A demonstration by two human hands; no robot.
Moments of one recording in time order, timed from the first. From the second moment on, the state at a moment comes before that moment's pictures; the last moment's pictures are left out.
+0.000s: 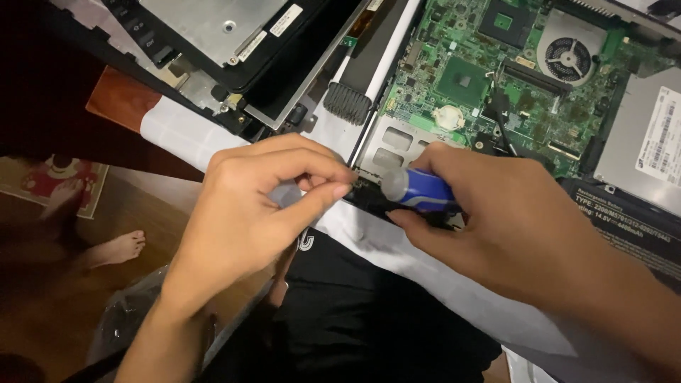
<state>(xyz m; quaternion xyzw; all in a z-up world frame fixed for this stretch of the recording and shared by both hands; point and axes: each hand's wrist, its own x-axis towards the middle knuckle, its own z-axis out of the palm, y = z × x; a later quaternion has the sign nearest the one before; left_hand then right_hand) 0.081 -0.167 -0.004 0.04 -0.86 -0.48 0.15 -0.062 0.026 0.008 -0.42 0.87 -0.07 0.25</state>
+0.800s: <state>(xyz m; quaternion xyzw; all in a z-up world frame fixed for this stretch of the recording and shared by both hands) 0.065 -0.178 0.006 -0.08 -0.91 -0.40 0.09 -0.059 0.035 -0.001 -0.46 0.86 -0.17 0.16</state>
